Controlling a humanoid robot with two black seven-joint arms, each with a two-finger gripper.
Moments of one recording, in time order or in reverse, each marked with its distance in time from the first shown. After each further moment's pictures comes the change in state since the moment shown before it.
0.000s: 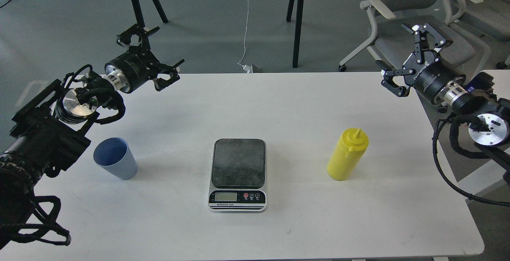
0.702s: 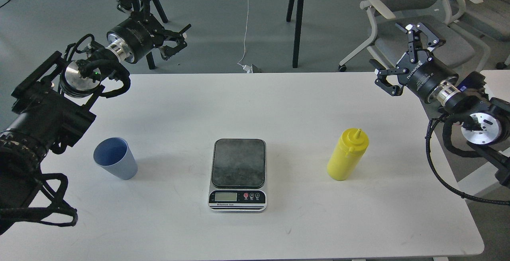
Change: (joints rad) left arm -0.109 -0.020 -0.023 0.004 0.002 0.000 -0.018; right arm 0.007 0.030 0.004 -0.006 -0.005 0.000 0.000
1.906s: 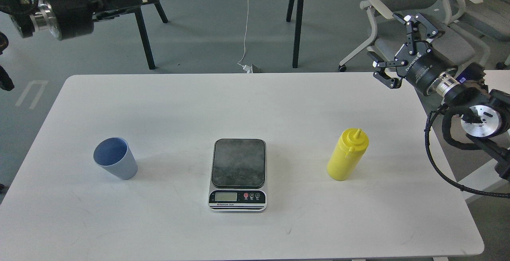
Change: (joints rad) left arm -0.170 0.542 0.406 -0.441 1.271 0.000 -0.672; right arm 0.038 -0.001 -0.011 0.000 -0.002 0.000 -0.005
